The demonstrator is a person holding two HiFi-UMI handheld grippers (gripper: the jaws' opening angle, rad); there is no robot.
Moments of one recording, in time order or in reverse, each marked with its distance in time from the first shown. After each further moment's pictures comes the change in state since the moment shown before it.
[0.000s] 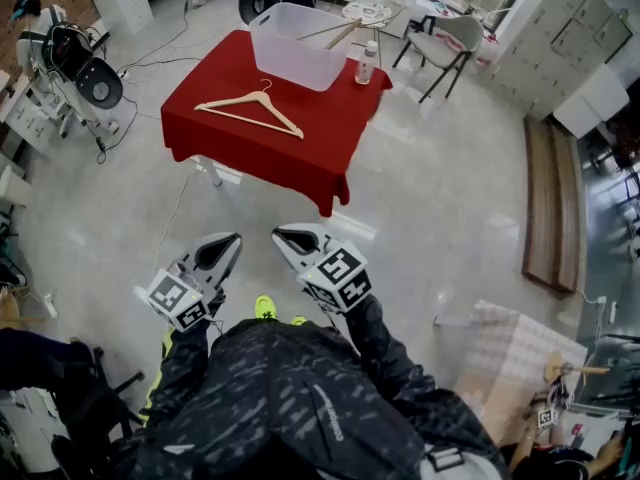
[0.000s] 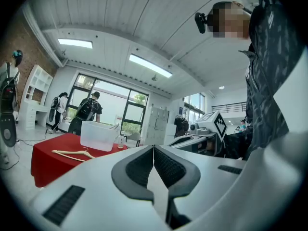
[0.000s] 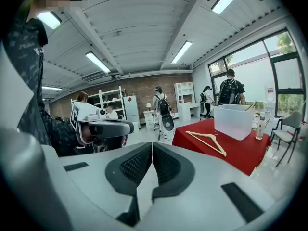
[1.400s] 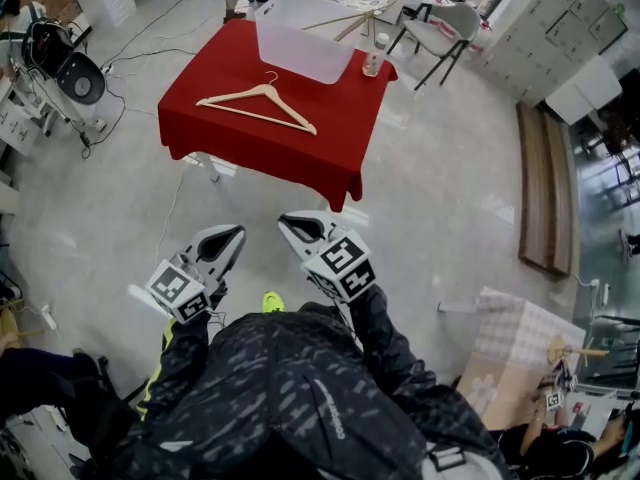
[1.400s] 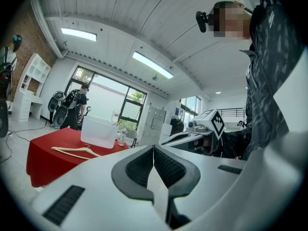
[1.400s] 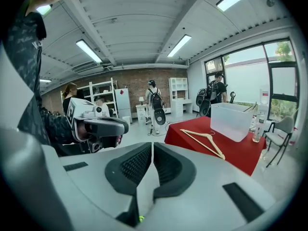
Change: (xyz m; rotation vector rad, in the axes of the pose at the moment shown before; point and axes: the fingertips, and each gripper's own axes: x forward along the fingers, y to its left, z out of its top) left arm -0.023 0.100 -0.004 -0.059 0.017 -0.080; right arm 0.095 -0.020 0.021 -0.009 0.081 -0.106
